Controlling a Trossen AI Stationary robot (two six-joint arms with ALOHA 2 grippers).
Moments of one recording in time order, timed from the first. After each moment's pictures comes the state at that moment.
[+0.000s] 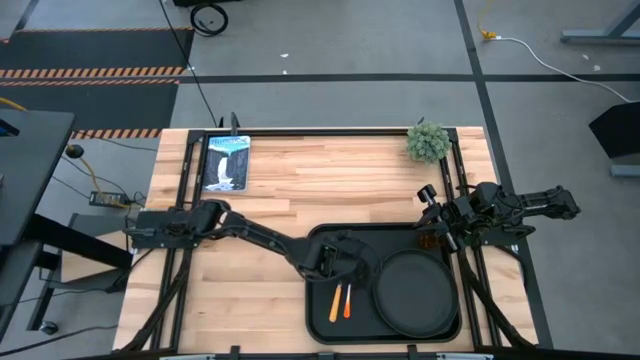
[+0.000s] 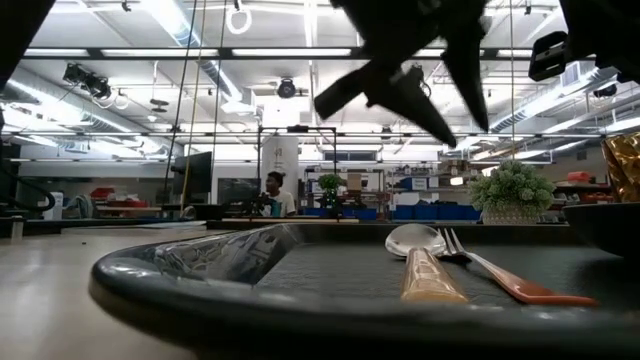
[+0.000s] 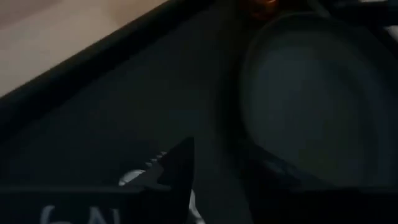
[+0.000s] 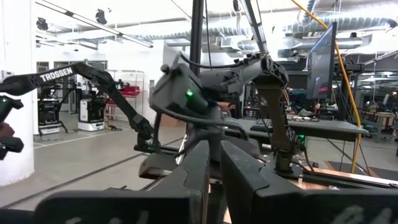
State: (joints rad) left arm -0.33 2.26 1.94 -0.61 -0.46 -1.06; right arm 0.08 0.05 0.01 0.32 -0.31 0.00
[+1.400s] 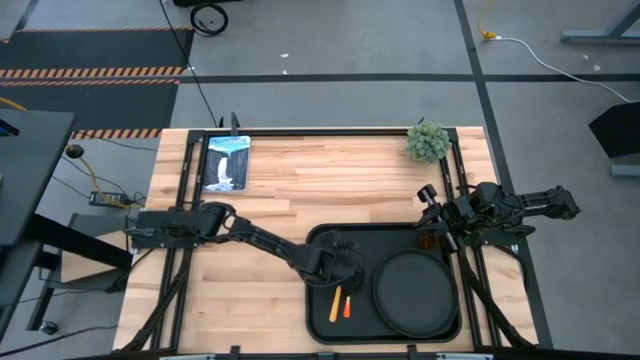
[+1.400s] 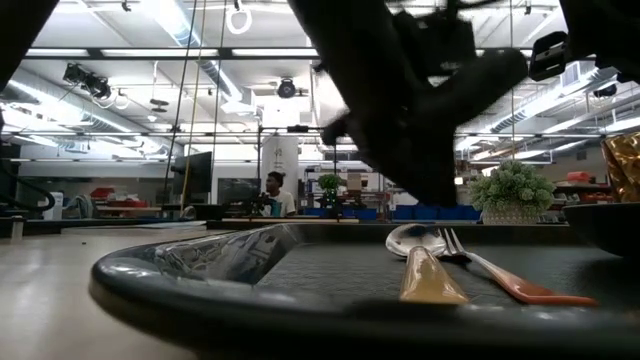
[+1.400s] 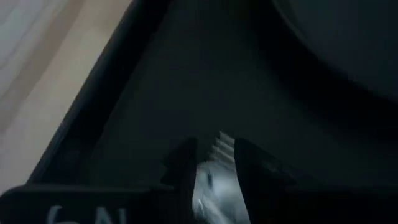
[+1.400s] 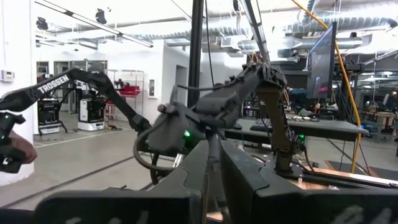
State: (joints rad) left arm -0.34 2.30 1.82 -0.57 -0.52 -0.56; right arm 0.08 0.05 0.01 0.32 -0.31 0.00
